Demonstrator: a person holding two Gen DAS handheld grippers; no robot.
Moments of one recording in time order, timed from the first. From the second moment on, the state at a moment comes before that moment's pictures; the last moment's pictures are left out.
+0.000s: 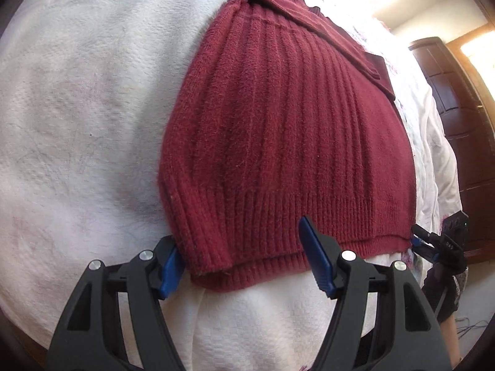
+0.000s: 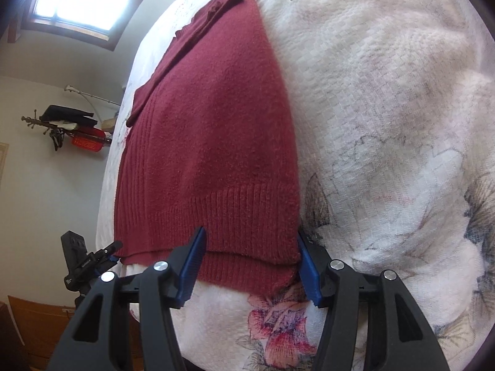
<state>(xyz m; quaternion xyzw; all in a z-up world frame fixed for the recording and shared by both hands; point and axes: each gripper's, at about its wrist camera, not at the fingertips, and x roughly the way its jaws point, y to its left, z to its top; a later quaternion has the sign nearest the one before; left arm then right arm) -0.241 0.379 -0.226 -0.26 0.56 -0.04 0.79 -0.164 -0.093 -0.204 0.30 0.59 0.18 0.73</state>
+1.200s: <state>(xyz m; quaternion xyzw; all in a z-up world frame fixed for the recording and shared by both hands) -0.117 0.418 -0.139 -0.32 0.42 -0.09 0.84 -0.046 -0.112 -0.116 0.41 0.47 0.29 0.72</state>
